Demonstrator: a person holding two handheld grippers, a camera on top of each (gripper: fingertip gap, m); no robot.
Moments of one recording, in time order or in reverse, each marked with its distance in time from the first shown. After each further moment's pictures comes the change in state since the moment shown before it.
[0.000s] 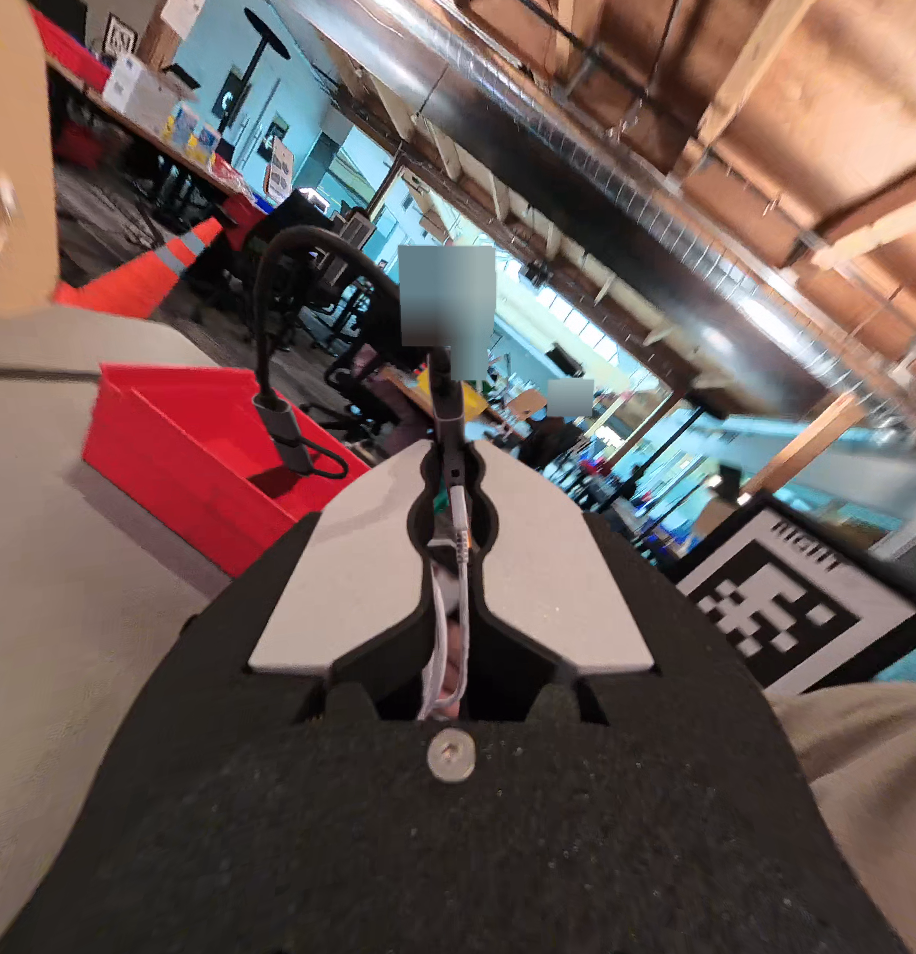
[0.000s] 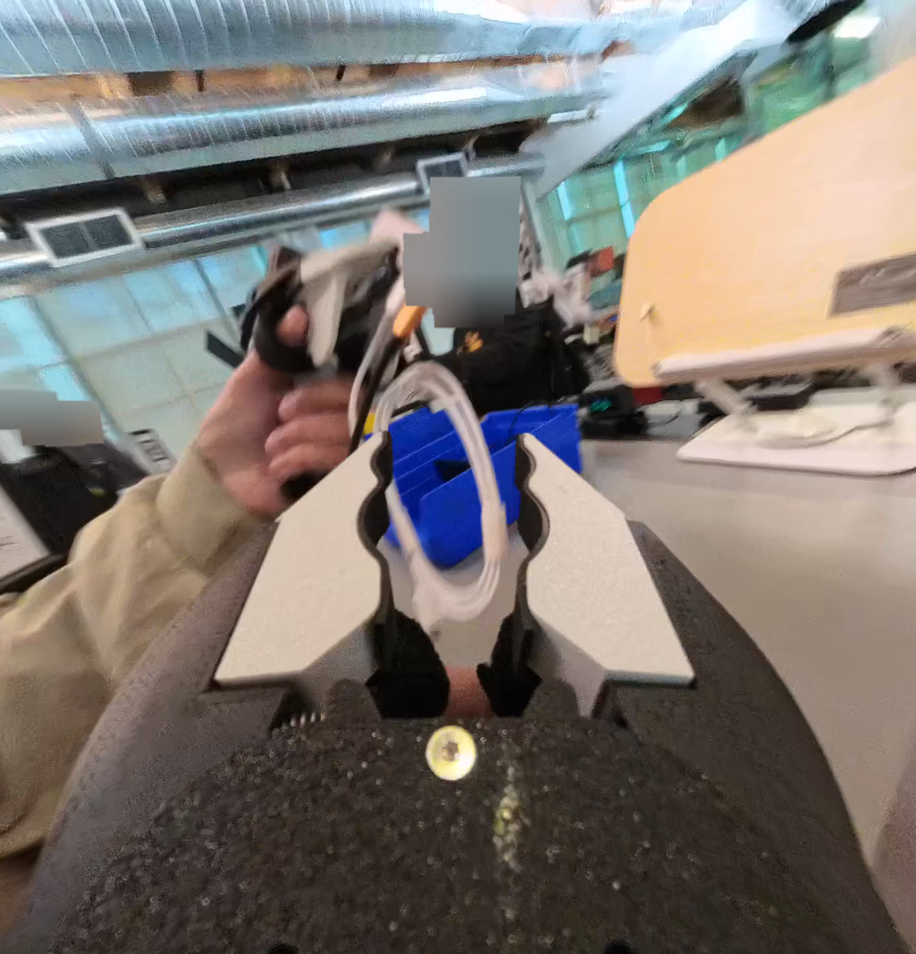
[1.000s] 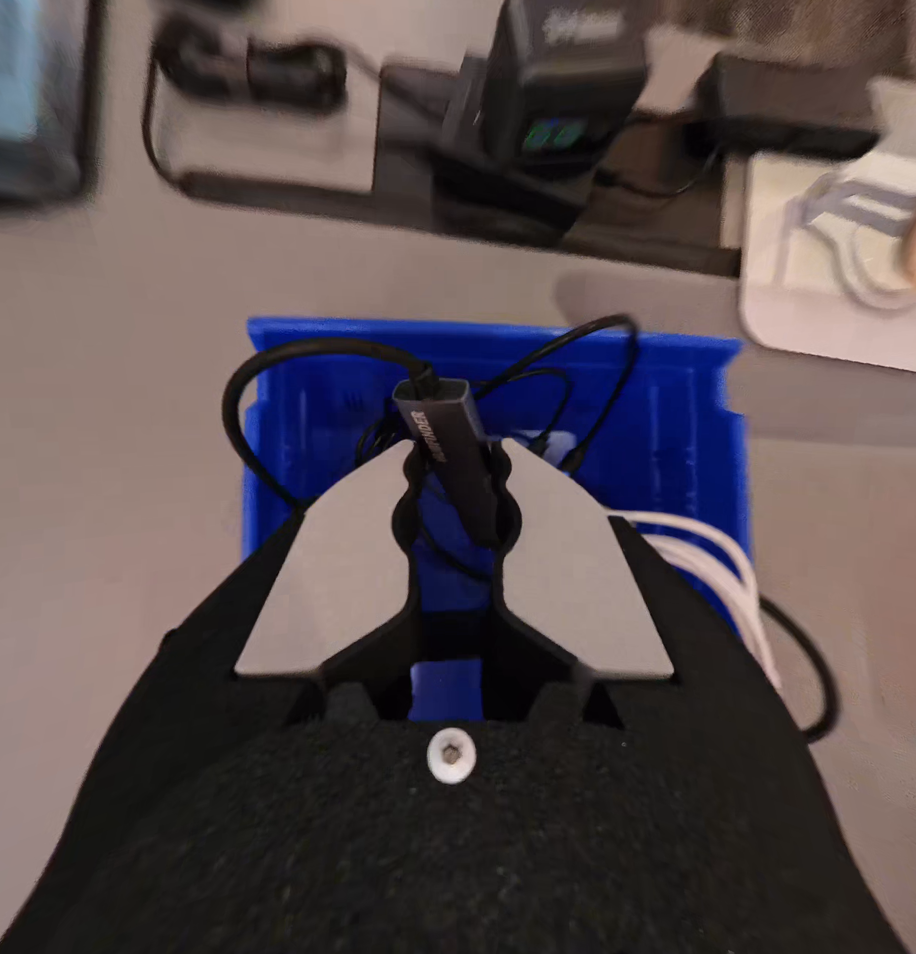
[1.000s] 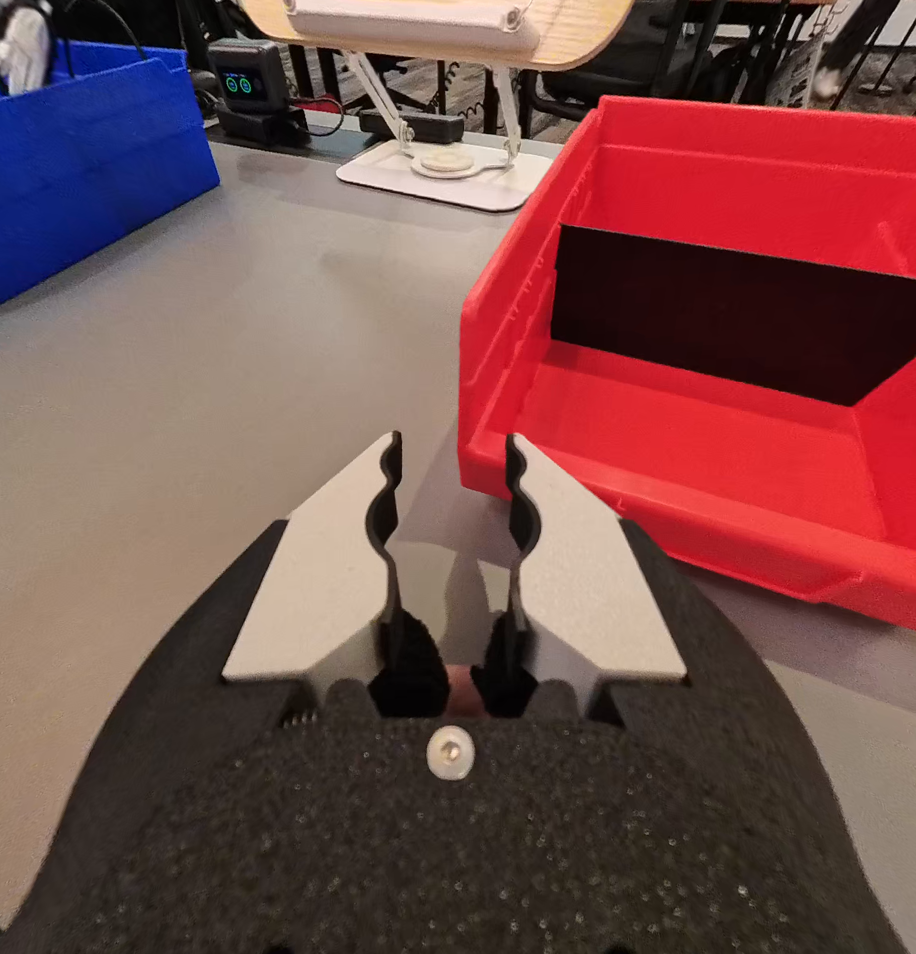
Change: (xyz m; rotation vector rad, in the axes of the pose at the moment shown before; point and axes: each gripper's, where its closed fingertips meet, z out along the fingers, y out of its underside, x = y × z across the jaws) left arm -0.359 -0.122 -0.268 -0.464 -1.379 -0.060; right arm 0.152 0.086 -0.099 -0.493 0.615 -0.312
